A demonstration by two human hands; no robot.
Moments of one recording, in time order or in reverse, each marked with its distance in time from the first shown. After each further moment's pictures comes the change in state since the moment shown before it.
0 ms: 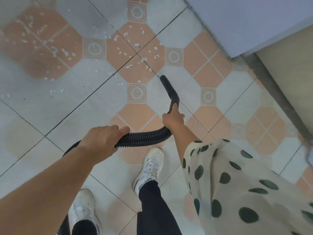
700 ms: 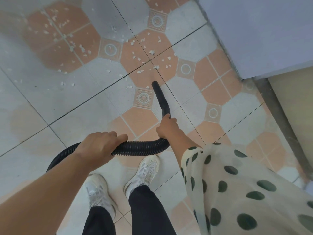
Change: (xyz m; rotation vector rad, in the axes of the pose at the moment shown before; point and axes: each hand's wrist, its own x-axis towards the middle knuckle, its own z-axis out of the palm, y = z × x) left_hand -0.006 0.008 -0.011 -0.083 0.008 -0.083; right_hand 0.005 -0.034 0.001 -0.678 -0.133 -0.171
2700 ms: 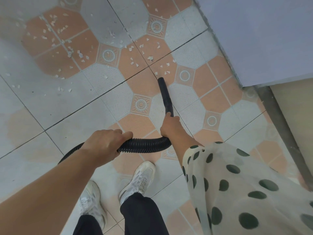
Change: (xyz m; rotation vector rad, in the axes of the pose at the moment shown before) left_hand 0.044 0.011 -0.030 -0.012 -0.025 -0.002; right_hand 0.036 0.005 -0.038 -0.041 0.018 -0.007
